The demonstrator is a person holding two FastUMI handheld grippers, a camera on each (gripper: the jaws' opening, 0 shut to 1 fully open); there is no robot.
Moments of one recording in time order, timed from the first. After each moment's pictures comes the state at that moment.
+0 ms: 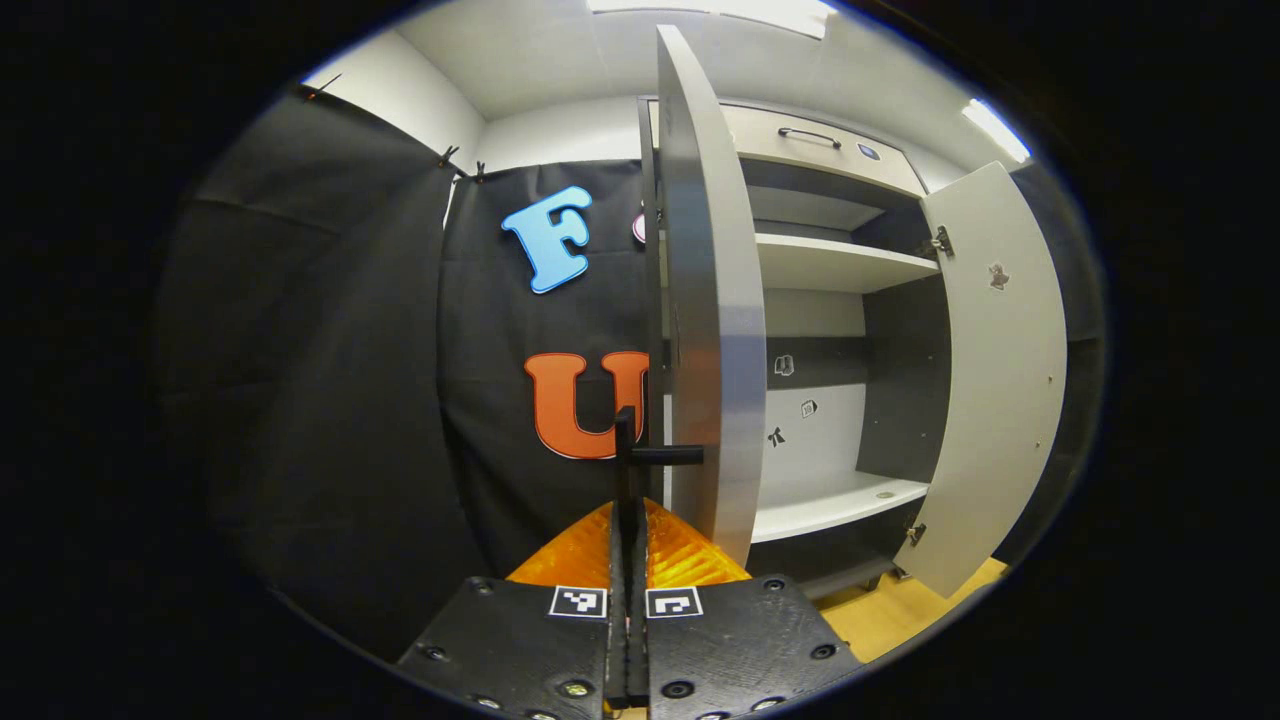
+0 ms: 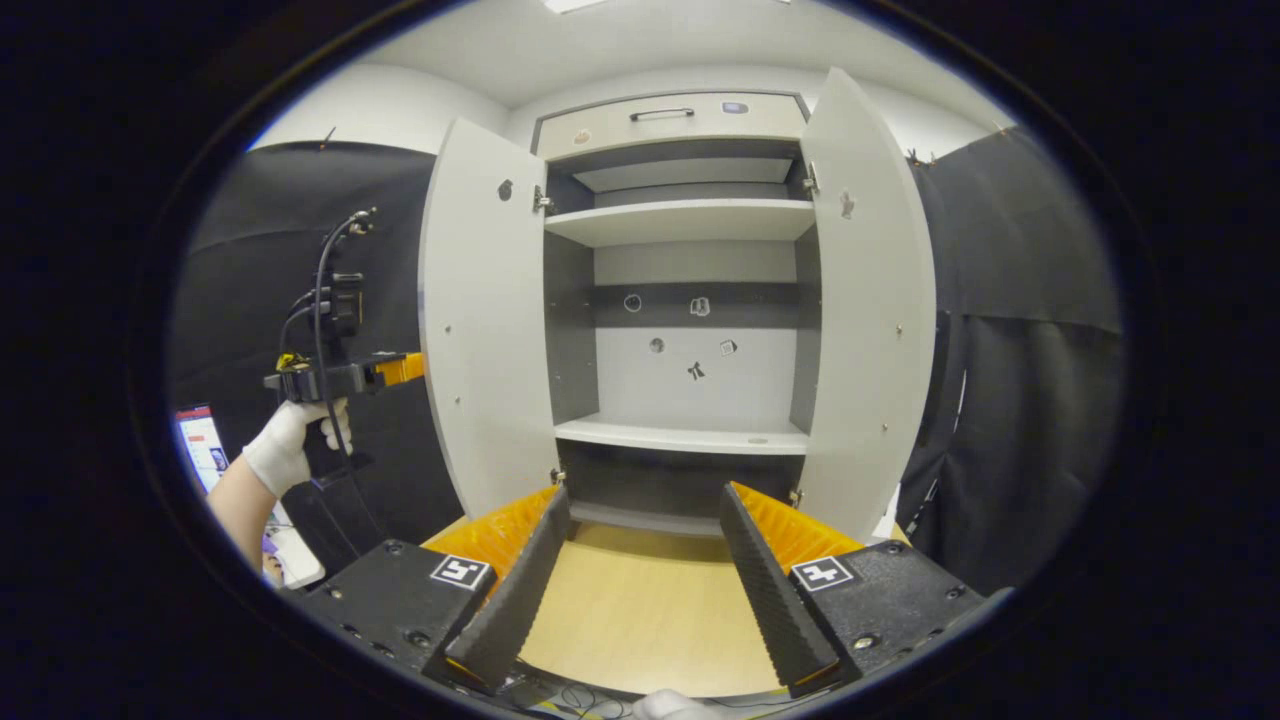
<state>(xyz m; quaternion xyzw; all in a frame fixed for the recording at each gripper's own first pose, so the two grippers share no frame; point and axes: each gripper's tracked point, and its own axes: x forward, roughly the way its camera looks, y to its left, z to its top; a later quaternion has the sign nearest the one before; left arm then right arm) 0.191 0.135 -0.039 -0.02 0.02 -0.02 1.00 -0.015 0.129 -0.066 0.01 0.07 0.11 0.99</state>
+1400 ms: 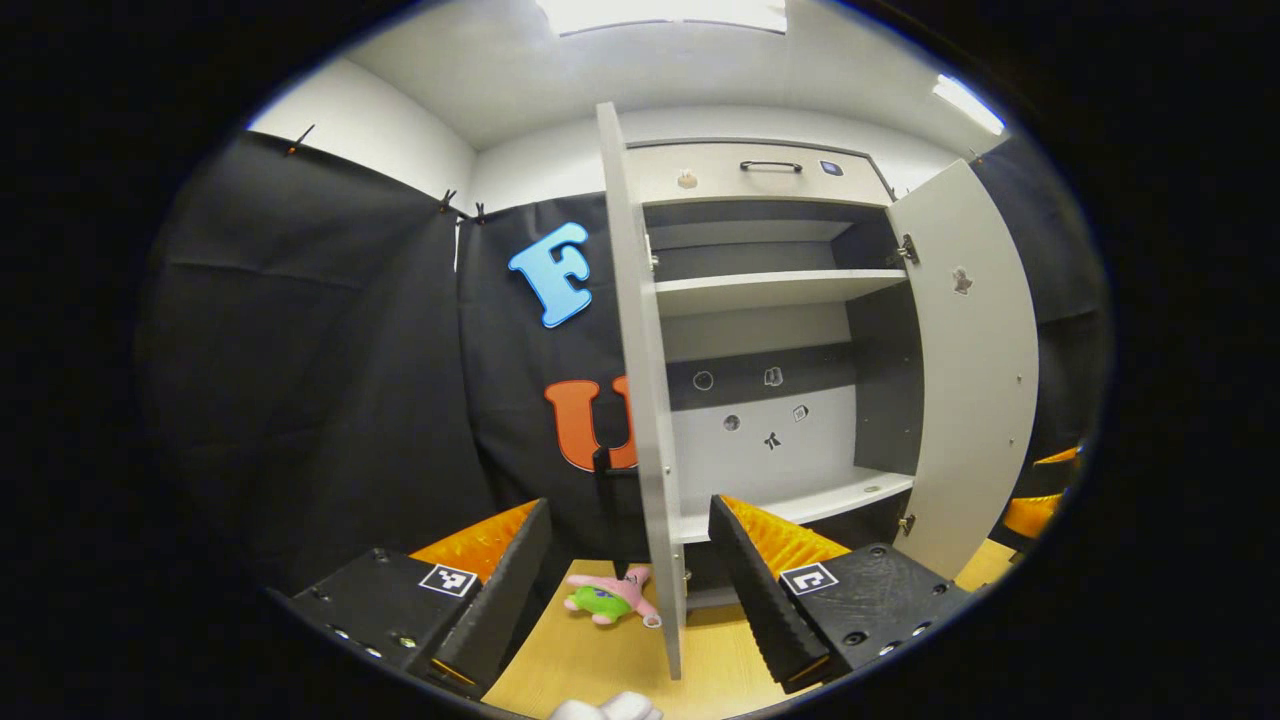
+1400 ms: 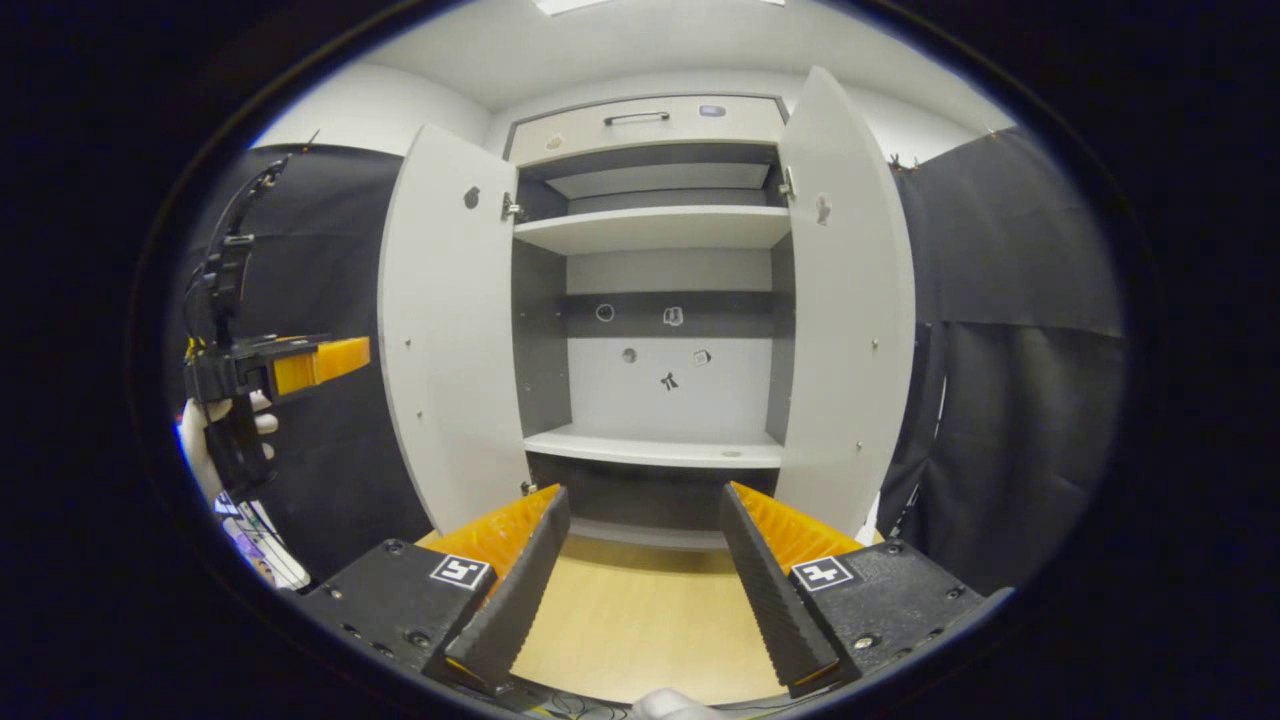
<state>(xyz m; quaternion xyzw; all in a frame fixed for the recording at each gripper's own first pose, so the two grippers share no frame) 0.102 0.103 0.018 0.02 0.00 0.01 1.00 0.008 0.104 -0.053 0.01 0.06 0.08 1.00</state>
